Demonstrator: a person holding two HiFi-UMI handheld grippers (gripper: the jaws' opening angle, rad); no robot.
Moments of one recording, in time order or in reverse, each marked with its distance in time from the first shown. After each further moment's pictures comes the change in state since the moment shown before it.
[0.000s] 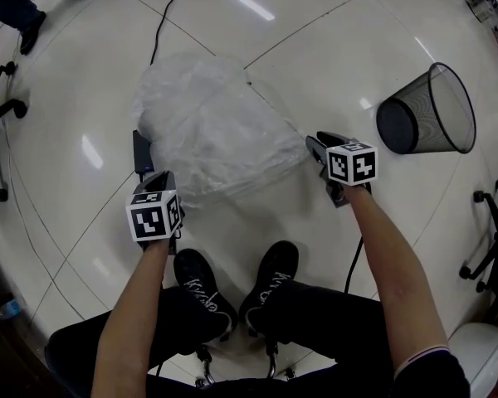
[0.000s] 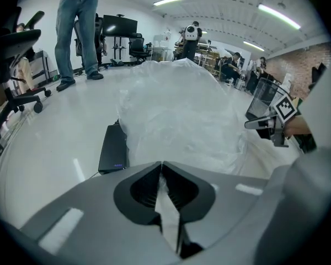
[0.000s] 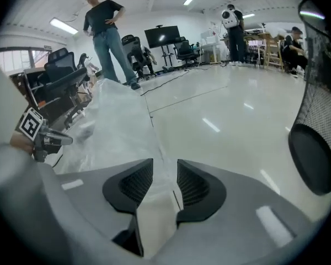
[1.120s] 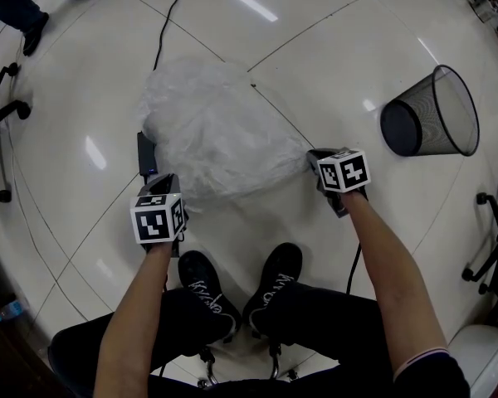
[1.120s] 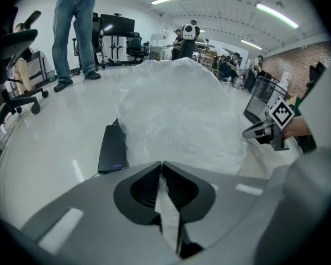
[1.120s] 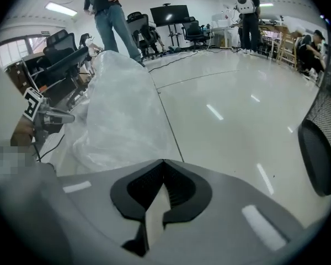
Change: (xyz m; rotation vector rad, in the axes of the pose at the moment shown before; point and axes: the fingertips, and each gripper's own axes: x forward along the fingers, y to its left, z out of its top) left arm 0.001 0.001 -0.002 0.020 0.007 -0.014; right arm 0.015 0.017 -0.042 -0.067 0.196 0.000
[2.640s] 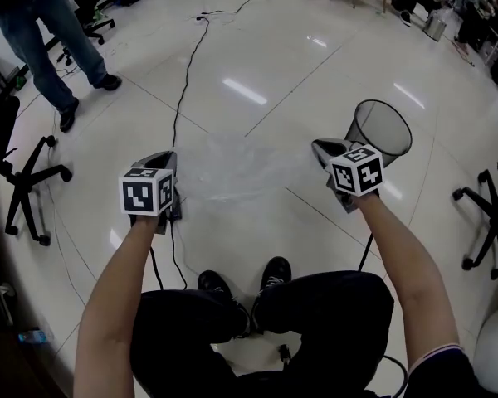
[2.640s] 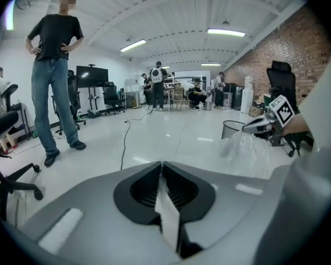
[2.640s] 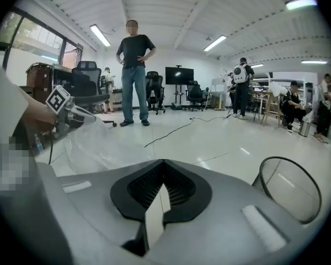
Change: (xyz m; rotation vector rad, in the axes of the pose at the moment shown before) left arm -0.186 -0.054 0.232 0.290 -0.386 -0.110; right arm -0.283 0.037 0.144 -0.172 -0.526 -0.112
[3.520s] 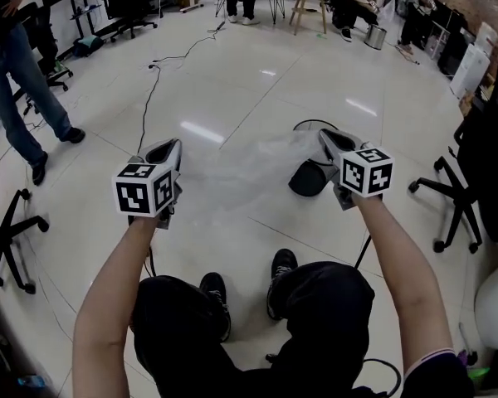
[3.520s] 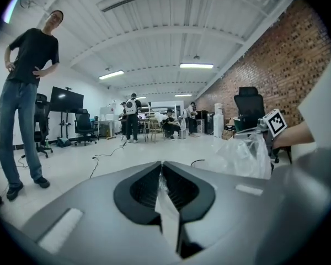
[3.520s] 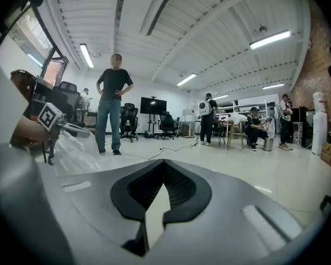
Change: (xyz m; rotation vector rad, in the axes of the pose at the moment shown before) left arm -0.023 -0.134 0.164 0.091 -0.330 -0.251; right arm -0.187 -0.082 0.081 0.063 -0.312 -0.297
